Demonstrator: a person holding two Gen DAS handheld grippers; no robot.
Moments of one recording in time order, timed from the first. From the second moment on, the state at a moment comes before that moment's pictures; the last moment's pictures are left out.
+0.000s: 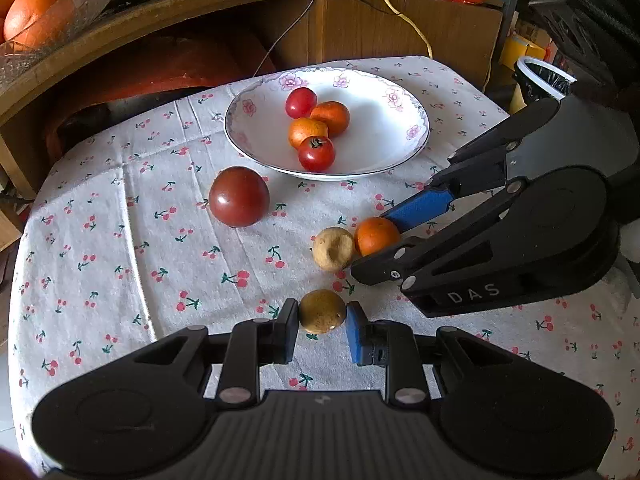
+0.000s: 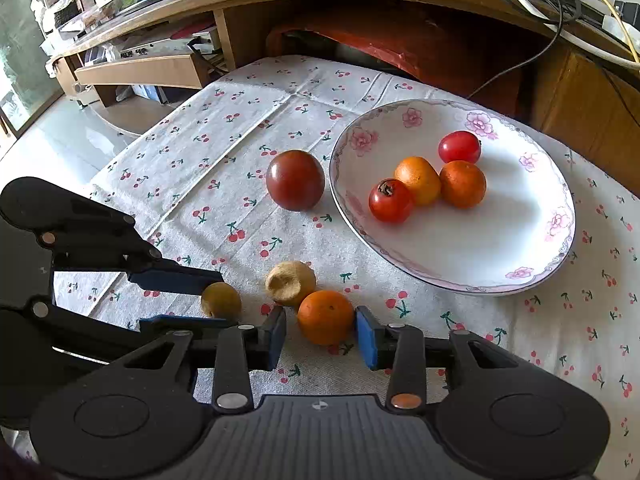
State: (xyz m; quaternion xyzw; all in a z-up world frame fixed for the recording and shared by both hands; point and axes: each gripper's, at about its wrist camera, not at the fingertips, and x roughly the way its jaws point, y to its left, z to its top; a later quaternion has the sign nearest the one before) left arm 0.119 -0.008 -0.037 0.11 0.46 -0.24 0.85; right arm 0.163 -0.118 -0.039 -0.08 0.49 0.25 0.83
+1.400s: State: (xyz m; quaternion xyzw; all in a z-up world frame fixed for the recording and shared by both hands) left arm 0.119 -0.029 -0.035 0.15 0.45 -0.25 0.84; right arm 0.149 -0.122 -0.033 -0.10 0.49 0.22 0.84
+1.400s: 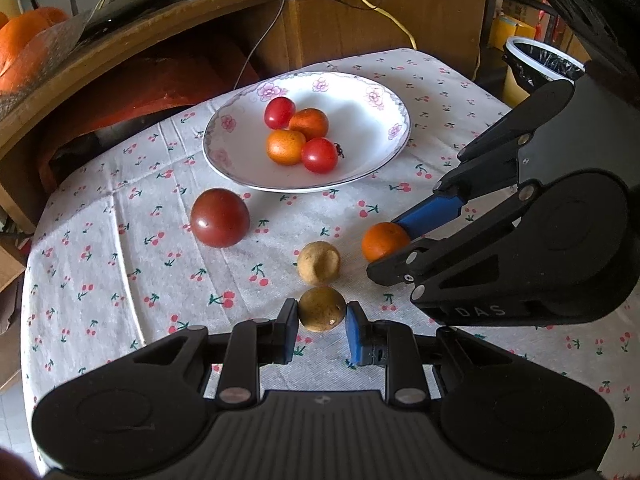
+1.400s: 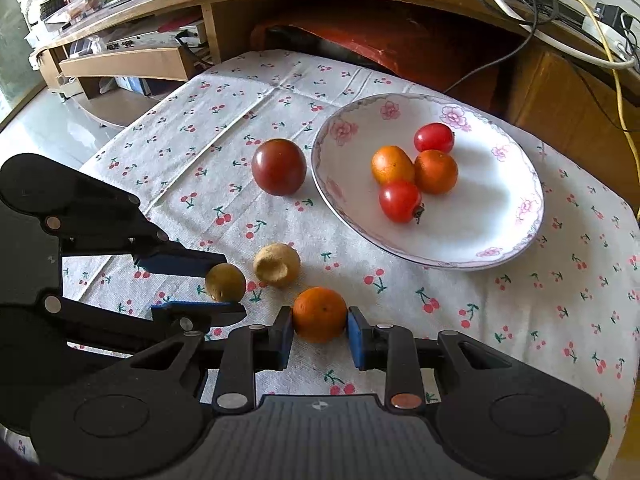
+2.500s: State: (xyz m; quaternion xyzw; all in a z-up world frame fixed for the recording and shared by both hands) left arm 0.117 -0.061 -0.035 0.19 0.46 -0.26 0.83; right arm 0.136 -0.153 -0.023 -0.09 0.49 0.18 0.85
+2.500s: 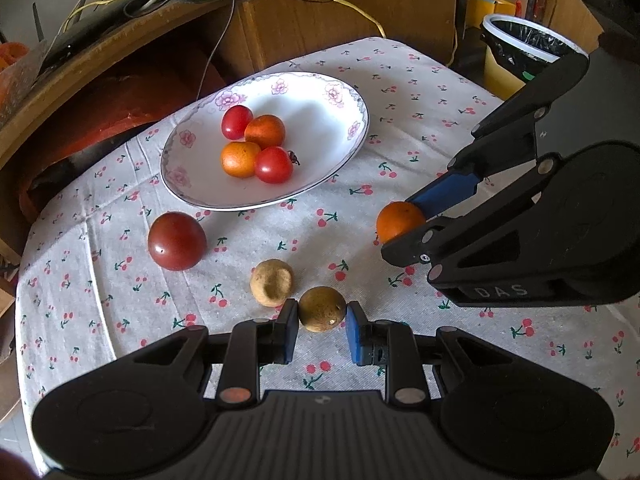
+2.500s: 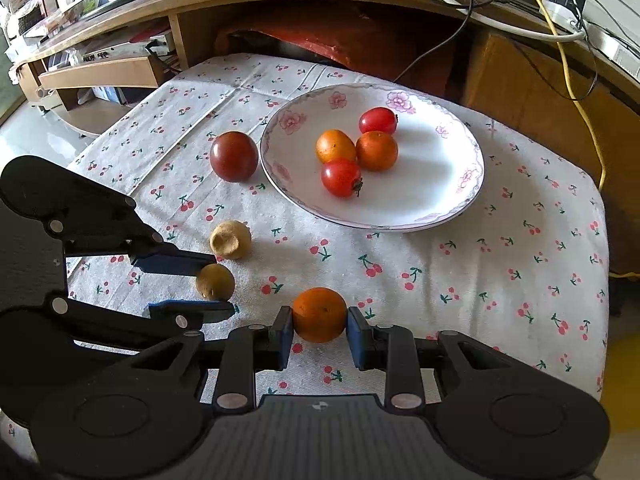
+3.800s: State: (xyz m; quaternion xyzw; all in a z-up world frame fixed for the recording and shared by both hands) left arm 0.174 -0.071 -0.009 0.17 0.42 -0.22 0.86; right arm 0.175 -0.167 0.004 -0.06 0.44 0.14 0.88
